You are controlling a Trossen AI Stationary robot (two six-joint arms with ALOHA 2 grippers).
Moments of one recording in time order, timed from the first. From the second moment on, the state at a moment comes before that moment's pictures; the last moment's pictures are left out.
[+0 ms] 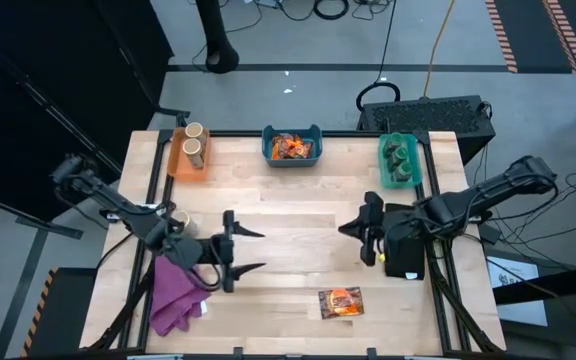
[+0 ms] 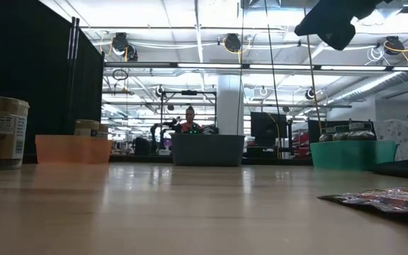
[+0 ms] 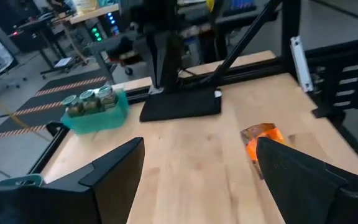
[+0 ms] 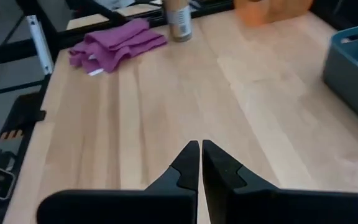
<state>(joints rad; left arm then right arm) -0.56 1.26 0.91 0.04 -0.60 0.06 0.37 1.05 0.79 -0.31 0.39 0.47</state>
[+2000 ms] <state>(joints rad) -0.15 1.22 1.15 -1.57 -0.11 -1.01 0.15 1.35 0.79 -0.12 0.31 0.09</state>
